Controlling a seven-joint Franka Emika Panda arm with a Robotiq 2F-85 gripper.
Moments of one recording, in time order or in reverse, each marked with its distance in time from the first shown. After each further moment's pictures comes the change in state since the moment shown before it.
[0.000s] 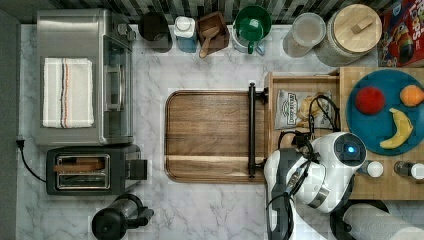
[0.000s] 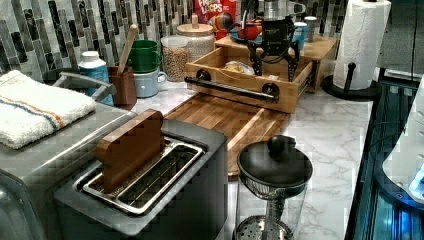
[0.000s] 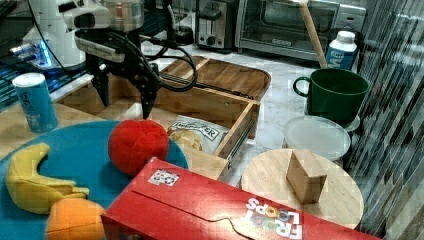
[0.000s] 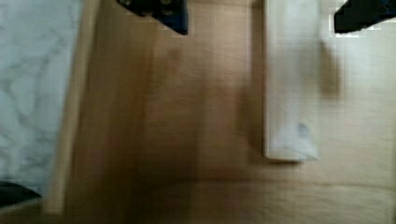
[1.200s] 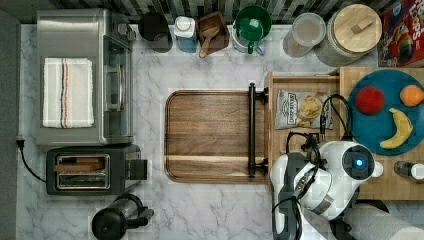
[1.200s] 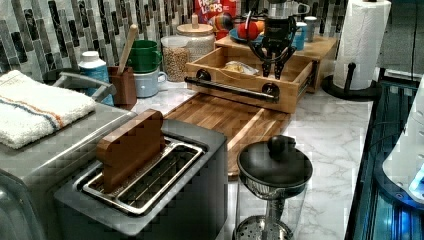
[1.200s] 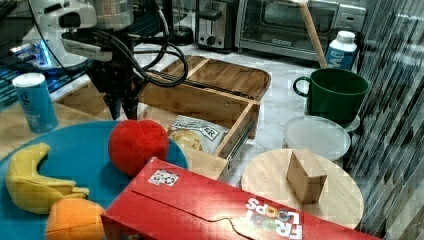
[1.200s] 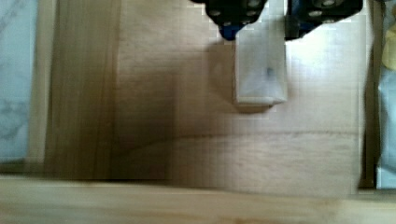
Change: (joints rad) arm -0.029 -0.013 -0.012 -0.035 0.032 0.125 -0.020
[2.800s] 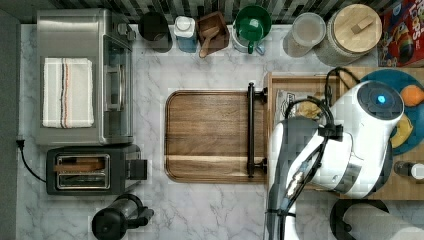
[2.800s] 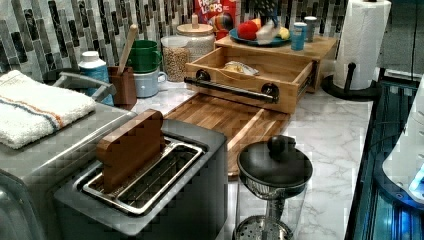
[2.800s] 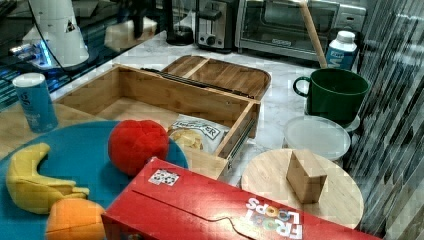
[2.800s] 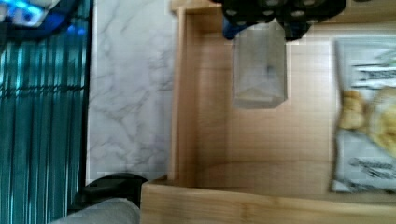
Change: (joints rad) arm 0.052 -0.119 0.108 0.446 -0.114 -0.793 0.254
